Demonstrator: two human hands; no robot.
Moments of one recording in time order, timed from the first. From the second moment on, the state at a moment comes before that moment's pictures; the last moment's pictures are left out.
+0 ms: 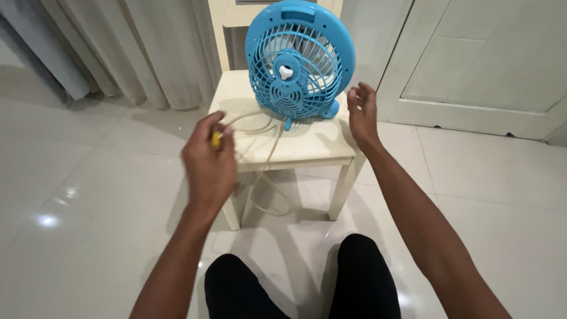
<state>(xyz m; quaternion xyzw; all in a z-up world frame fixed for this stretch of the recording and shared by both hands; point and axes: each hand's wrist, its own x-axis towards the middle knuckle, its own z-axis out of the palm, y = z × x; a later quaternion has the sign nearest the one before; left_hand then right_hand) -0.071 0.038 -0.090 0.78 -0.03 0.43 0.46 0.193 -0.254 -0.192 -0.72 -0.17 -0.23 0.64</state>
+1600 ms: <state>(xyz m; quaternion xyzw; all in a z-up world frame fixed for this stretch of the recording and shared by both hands) -0.090 0.224 -0.450 0.80 0.34 0.07 0.49 0.201 -0.240 -0.191 -0.70 -0.29 -0.14 0.64</state>
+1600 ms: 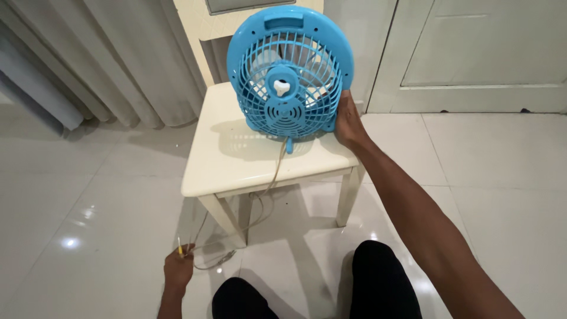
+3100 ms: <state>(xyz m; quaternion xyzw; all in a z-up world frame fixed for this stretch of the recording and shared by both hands) 0.096 0.050 -0.163 0.69 0.00 0.10 0.71 0.247 -0.263 -0.229 -0.58 -0.22 0.04 0.78</state>
